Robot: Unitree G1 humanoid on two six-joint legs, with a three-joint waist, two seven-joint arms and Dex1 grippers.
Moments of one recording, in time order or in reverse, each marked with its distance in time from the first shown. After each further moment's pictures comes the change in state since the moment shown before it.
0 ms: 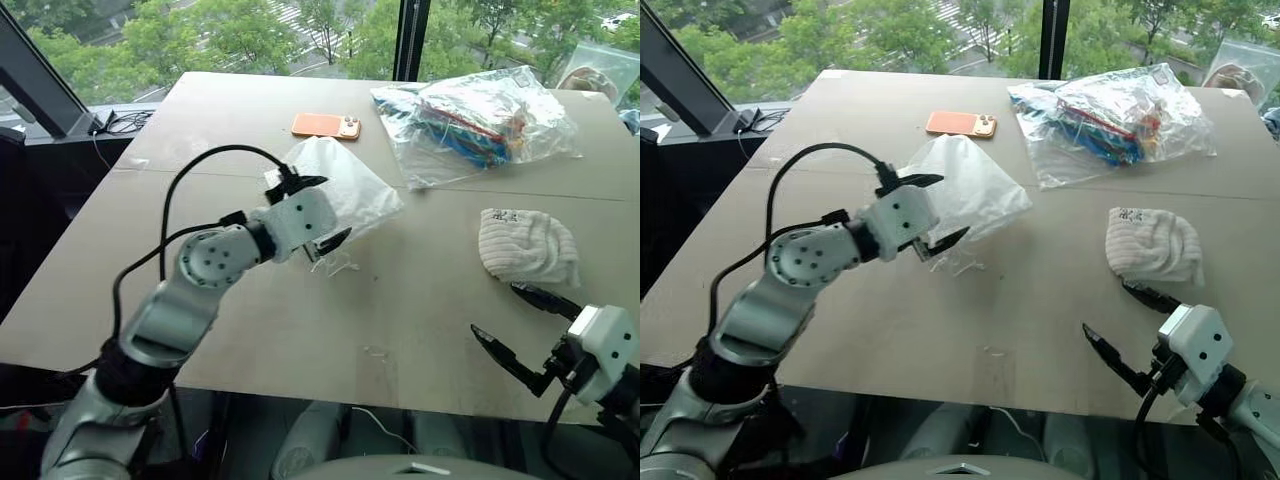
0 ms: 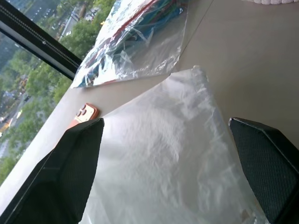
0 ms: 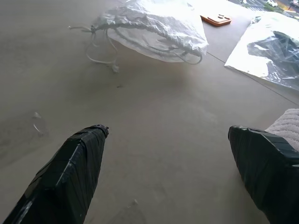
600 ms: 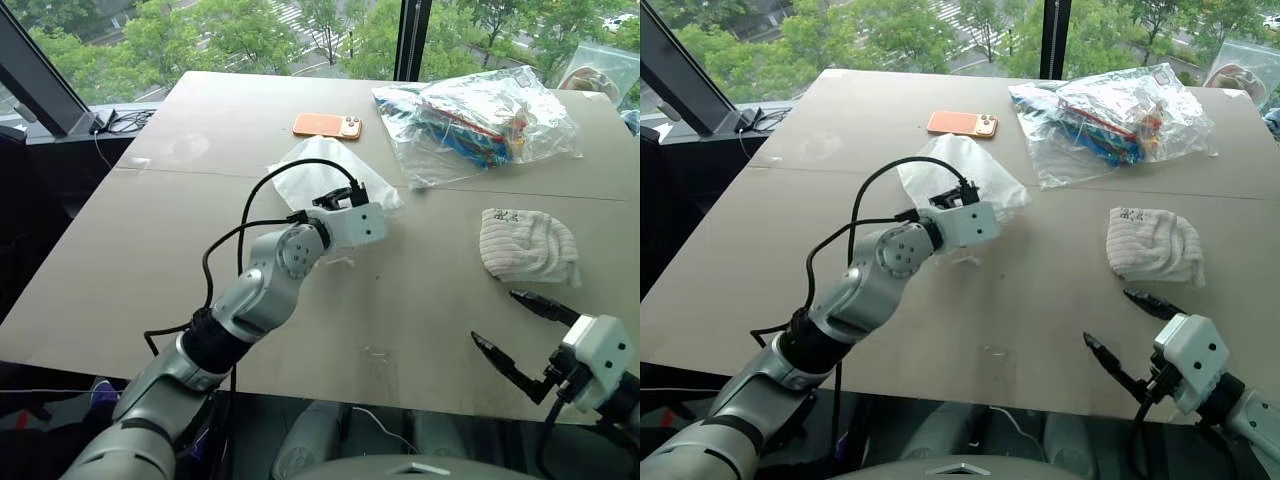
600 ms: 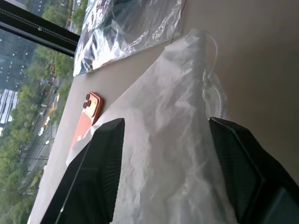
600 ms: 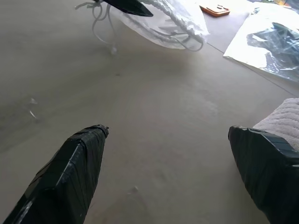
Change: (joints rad) left arm -0.171 -0.179 -0.245 0.243 0.425 0.062 0.037; right arm 0.021 0.019 0.021 0.011 -0.054 -0.038 -0.032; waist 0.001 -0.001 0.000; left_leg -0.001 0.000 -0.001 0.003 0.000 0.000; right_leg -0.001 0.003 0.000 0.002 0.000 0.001
